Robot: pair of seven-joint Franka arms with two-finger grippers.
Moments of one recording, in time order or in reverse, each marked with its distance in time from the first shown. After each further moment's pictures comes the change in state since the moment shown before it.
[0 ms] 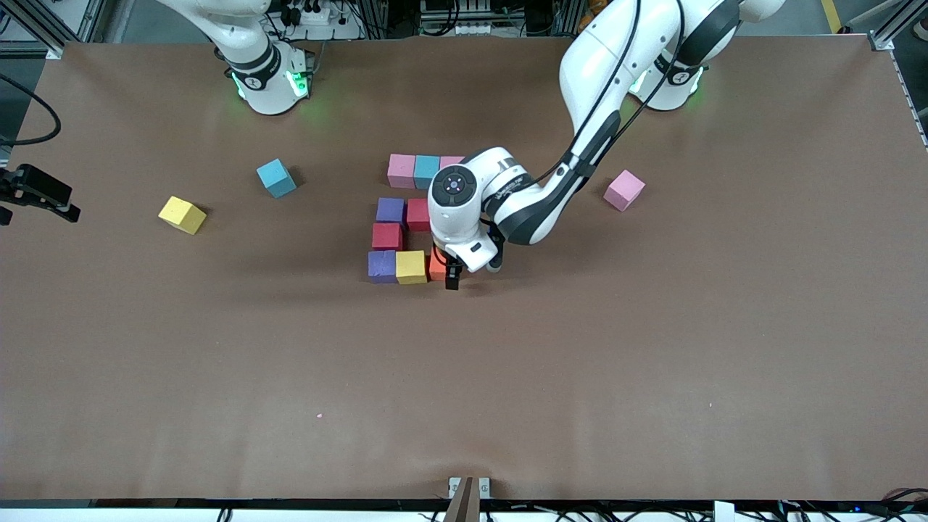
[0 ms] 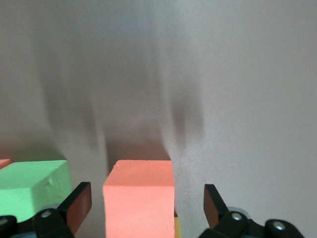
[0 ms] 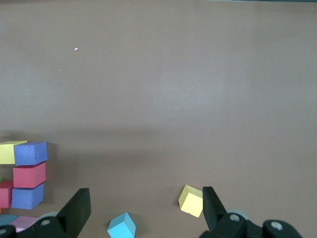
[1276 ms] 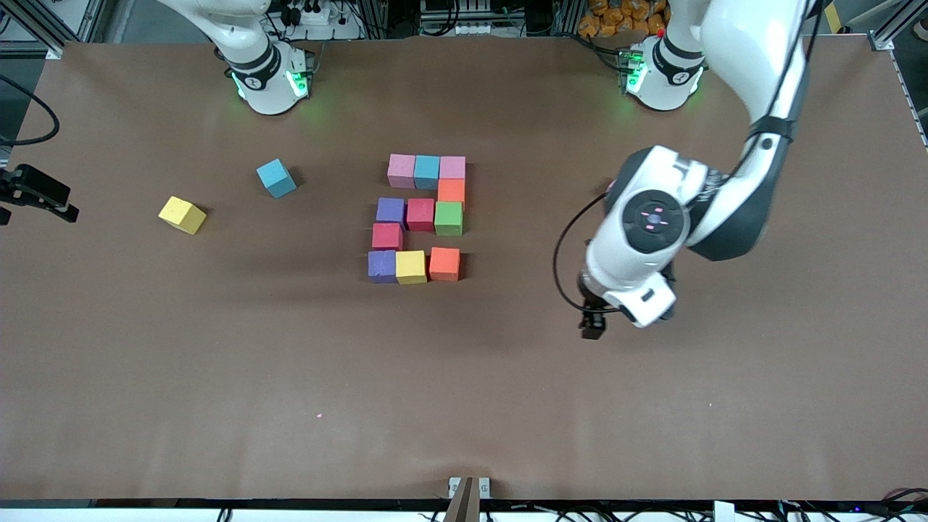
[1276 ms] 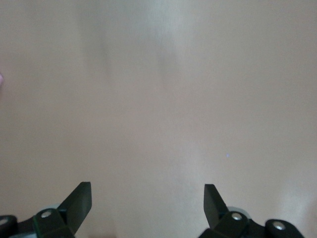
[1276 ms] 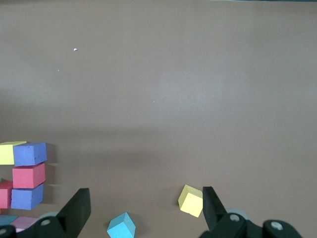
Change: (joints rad) left arm 0.405 -0.281 -0.002 -0.002 -0.059 -0.317 0.511; right arm -0.002 0.000 -0.001 0.000 0.000 0.001 0.000
